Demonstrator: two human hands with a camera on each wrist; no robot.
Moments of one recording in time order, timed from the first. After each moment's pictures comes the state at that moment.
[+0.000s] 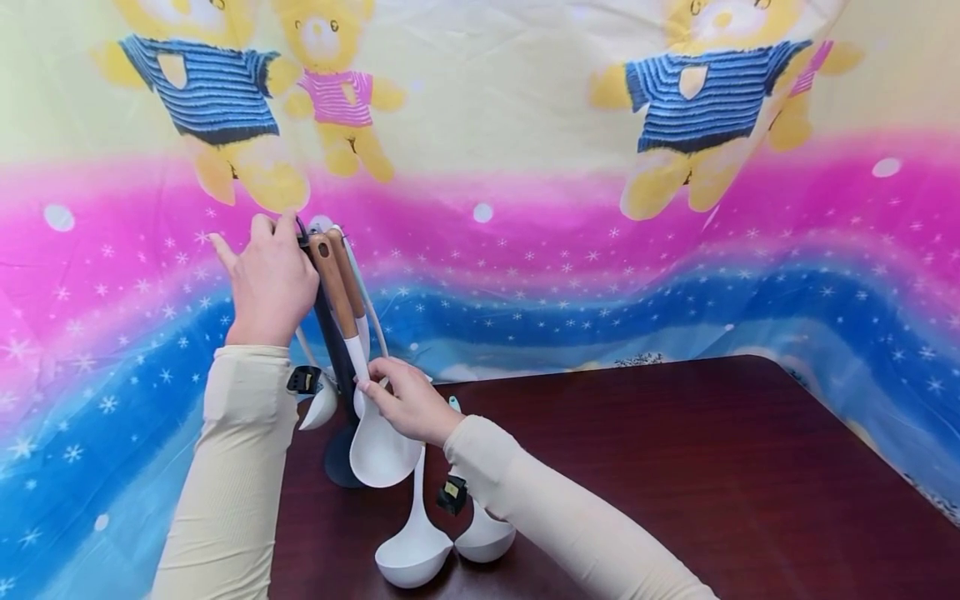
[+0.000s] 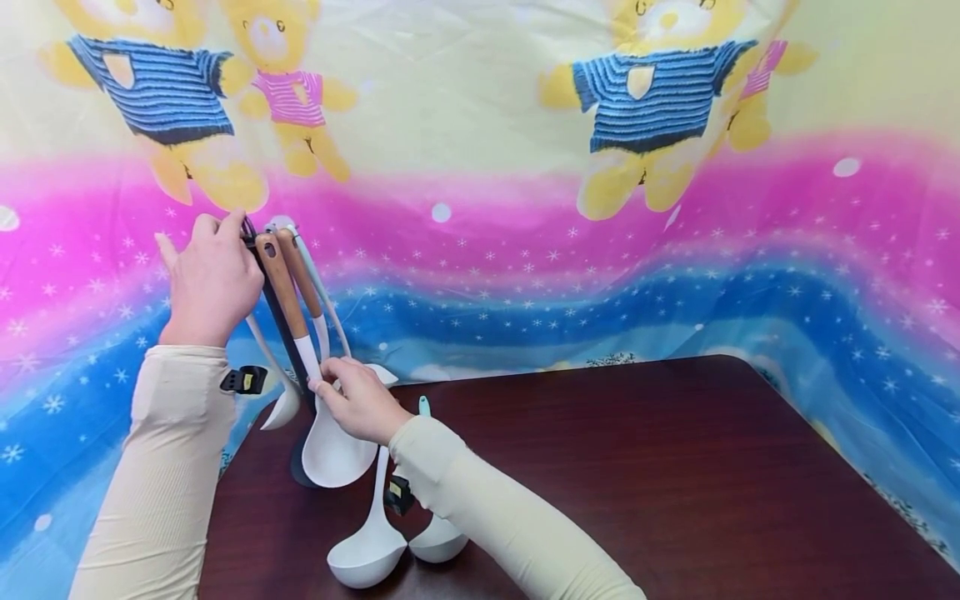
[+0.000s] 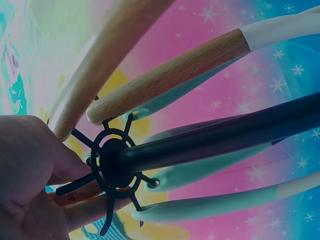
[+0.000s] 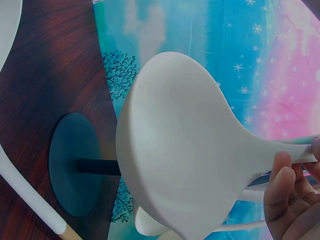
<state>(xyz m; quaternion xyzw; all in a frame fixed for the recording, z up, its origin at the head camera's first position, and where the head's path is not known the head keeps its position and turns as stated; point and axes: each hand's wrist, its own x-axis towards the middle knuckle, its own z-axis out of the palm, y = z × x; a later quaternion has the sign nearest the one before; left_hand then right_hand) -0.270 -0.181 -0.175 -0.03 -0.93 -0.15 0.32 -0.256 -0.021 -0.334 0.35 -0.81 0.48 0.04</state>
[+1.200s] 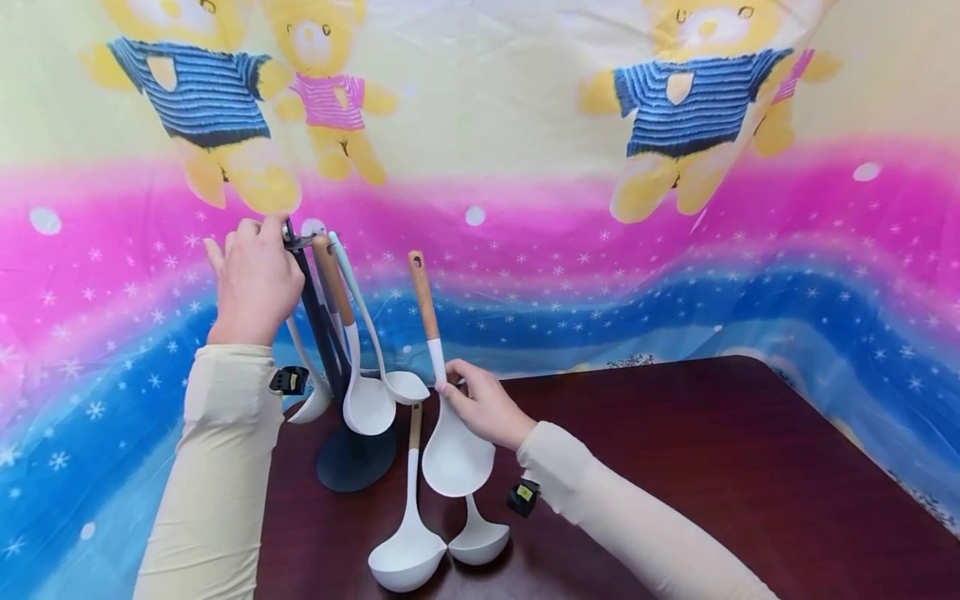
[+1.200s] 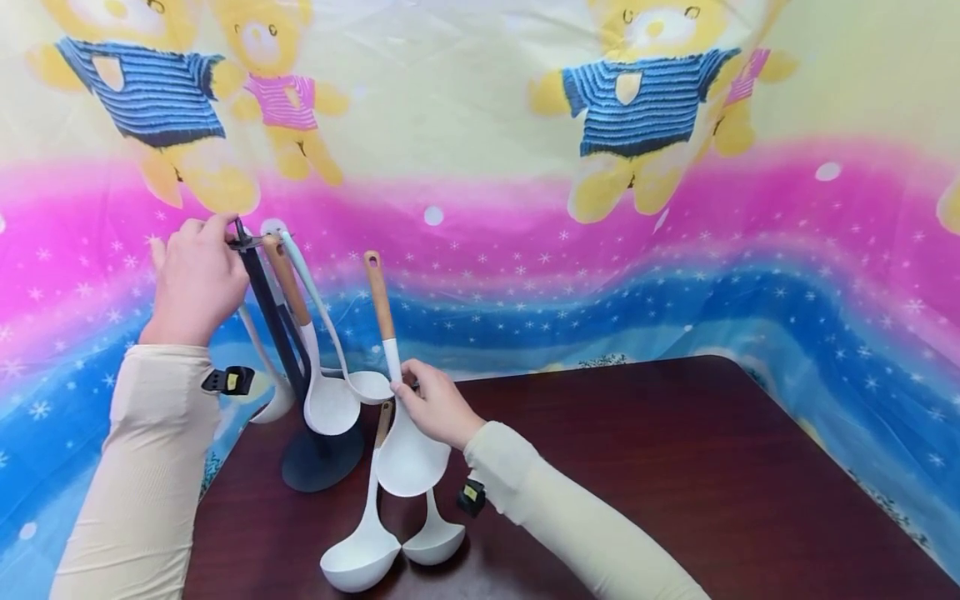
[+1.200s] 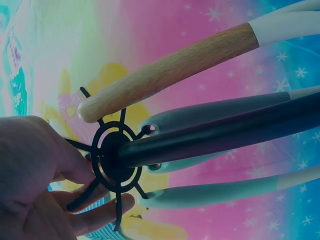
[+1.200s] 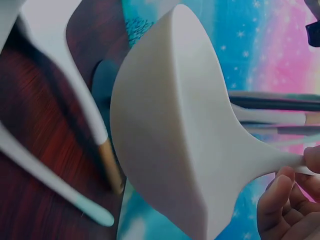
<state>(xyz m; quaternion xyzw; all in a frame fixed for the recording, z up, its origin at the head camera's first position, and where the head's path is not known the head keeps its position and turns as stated) -0.269 -0.188 -0.172 -0.05 -0.93 -0.19 0.31 -0.254 0.068 -0.360 0.27 -0.82 0.49 0.07</state>
